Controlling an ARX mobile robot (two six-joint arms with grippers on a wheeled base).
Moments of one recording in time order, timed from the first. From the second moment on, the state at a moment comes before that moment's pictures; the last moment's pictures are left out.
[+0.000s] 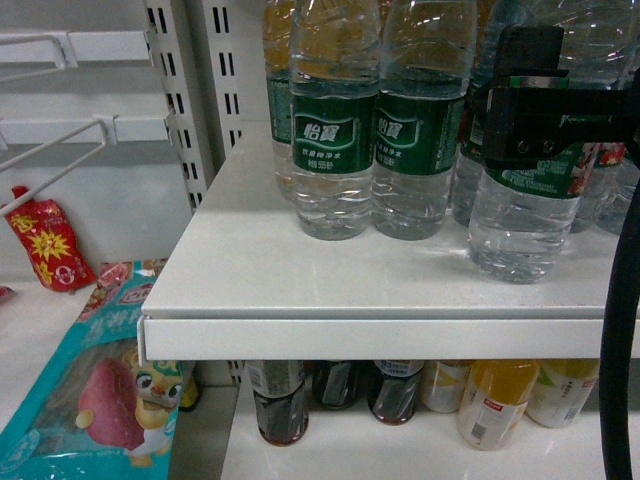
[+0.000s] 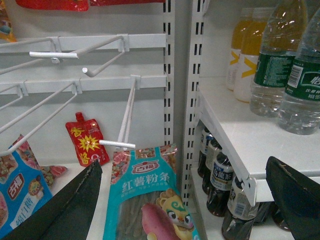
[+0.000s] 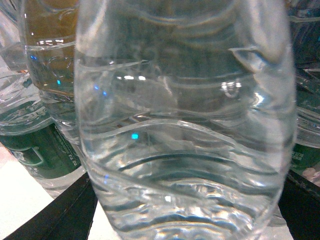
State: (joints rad) left arm 0.00 0.01 0.01 0.00 0.00 0.00; right arm 0.34 1.52 0.69 0.63 0.10 0.13
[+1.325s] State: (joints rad) left arm 0.00 0.01 0.01 0.00 0.00 0.00; right arm 0.35 0.55 0.36 0.14 0.12 0.17
